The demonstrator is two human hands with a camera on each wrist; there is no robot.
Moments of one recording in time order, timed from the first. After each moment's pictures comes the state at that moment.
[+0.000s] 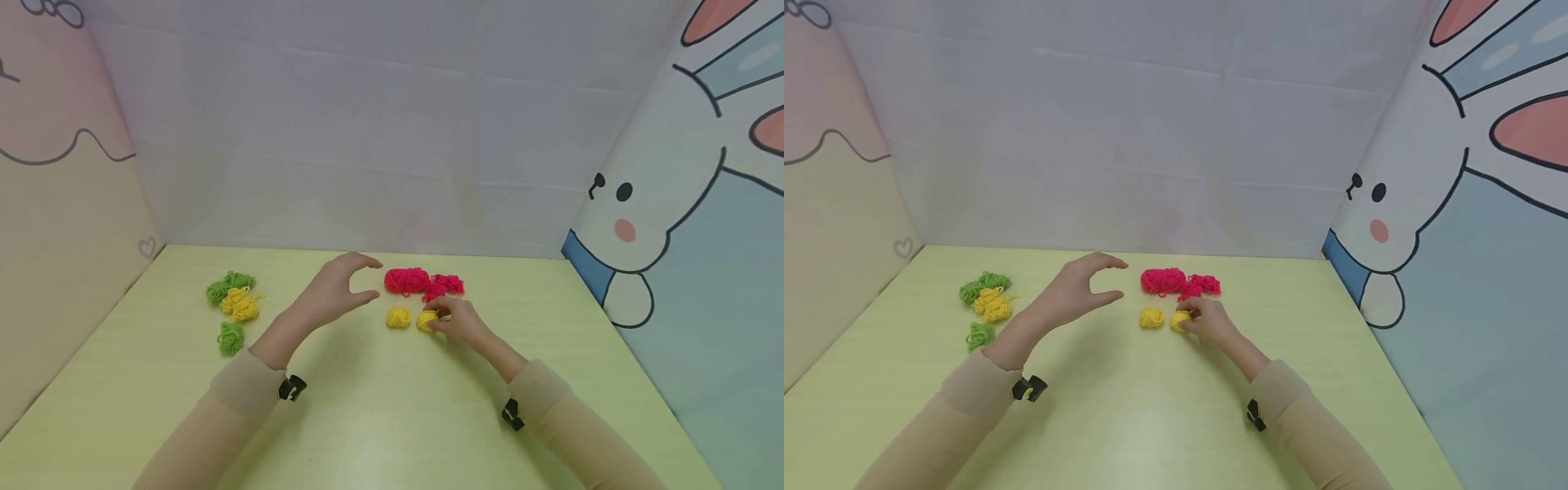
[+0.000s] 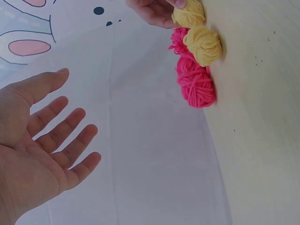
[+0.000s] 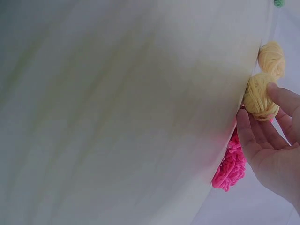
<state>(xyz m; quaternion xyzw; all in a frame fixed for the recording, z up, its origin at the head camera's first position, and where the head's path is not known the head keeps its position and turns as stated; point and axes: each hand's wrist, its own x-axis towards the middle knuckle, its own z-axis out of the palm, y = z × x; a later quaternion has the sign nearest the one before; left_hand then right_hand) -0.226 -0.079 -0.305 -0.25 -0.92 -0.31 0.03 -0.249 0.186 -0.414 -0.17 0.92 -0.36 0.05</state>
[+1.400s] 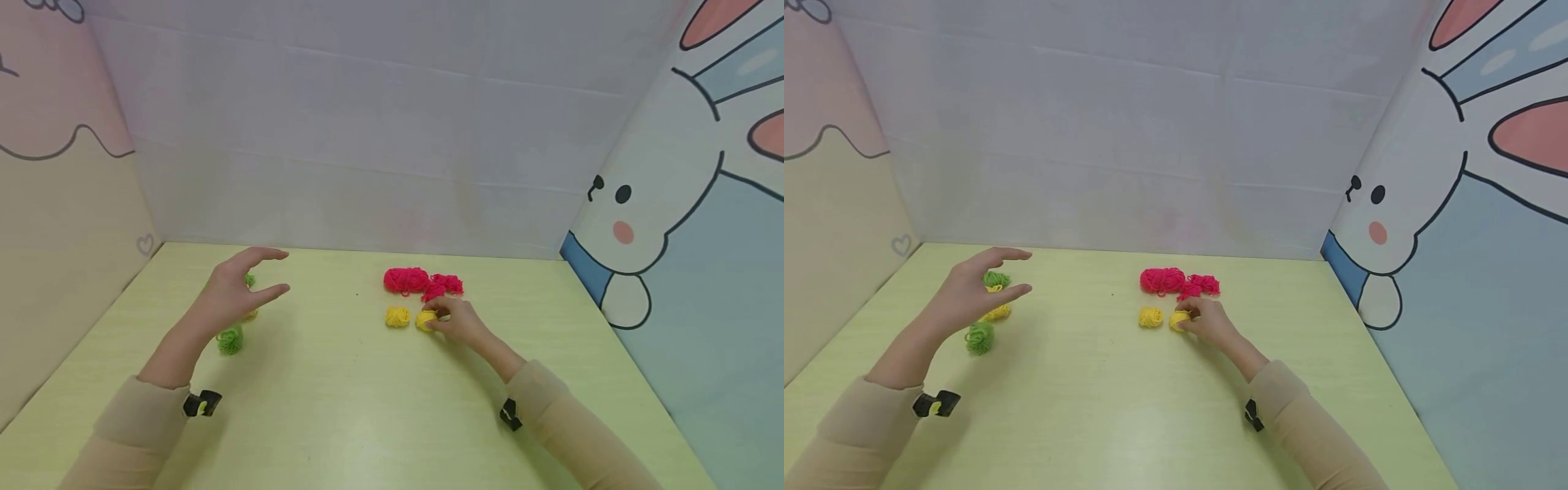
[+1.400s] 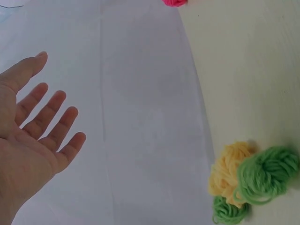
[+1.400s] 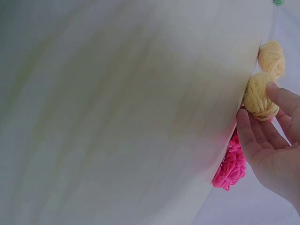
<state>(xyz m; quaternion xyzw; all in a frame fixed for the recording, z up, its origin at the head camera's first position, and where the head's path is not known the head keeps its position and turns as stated) -0.201 -0.205 -0.301 -0.17 -0.92 -0.35 0.10 -0.249 0.185 -0.414 -0.16 0.92 -0.36 0.06</state>
